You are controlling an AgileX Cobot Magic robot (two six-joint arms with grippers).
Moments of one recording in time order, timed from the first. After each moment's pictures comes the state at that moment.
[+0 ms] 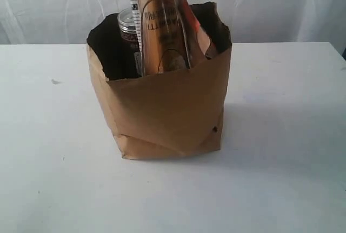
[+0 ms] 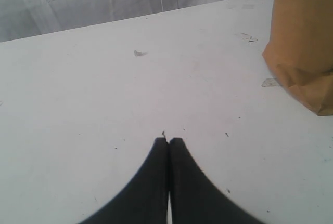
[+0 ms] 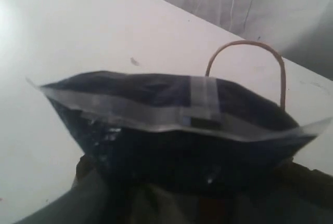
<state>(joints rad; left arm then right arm) -0.19 0.01 0.02 0.03 0.29 0.08 0.67 1.76 -2.08 0.08 1.05 -0.03</state>
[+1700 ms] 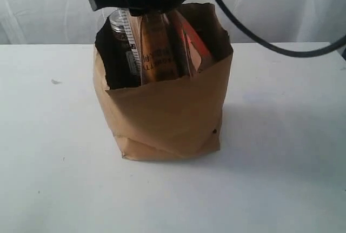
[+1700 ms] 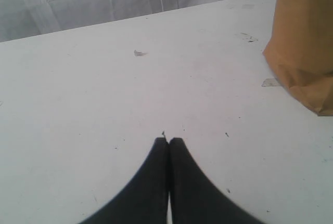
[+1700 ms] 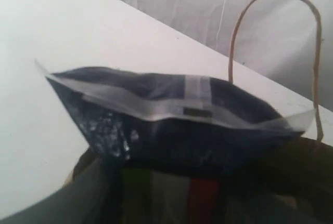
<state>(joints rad) -0.19 0.01 0.02 0.03 0.29 0.08 0.82 1.57 -1.51 -0.28 0.55 0.31</state>
